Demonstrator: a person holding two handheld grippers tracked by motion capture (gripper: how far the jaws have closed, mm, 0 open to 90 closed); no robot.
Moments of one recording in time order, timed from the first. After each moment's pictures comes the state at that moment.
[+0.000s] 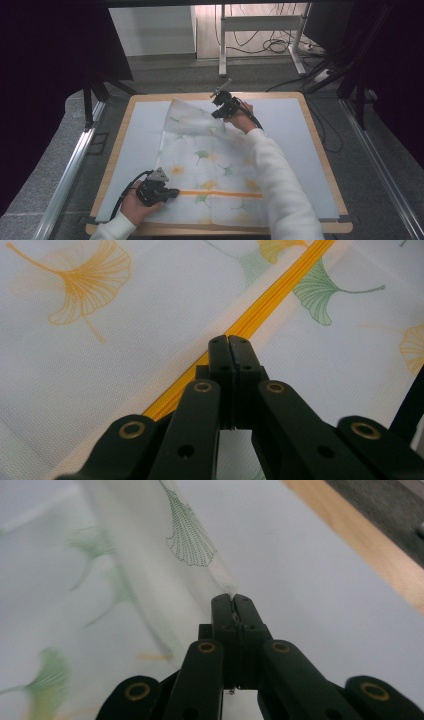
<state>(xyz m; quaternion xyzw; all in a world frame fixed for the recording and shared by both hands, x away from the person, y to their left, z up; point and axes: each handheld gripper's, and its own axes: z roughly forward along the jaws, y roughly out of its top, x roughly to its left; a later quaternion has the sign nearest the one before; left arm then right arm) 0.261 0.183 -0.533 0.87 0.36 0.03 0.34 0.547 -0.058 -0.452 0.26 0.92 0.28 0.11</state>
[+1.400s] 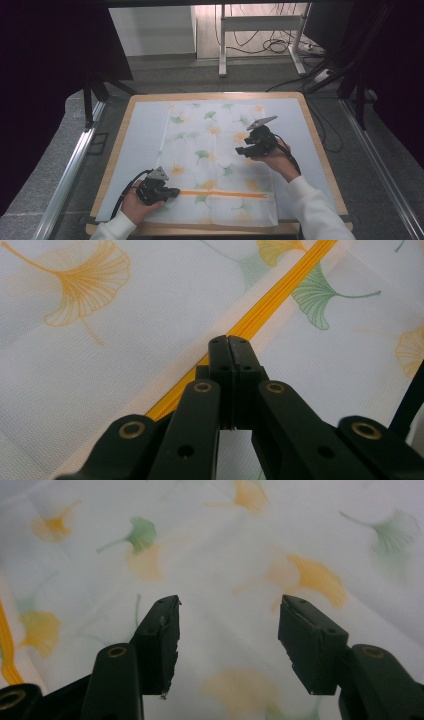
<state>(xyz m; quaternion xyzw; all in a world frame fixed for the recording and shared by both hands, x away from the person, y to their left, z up) 0.264 0.183 -0.533 0.87 0.36 0.02 0.34 0.407 -0.175 -0.468 0.32 0.88 0.34 0.09</state>
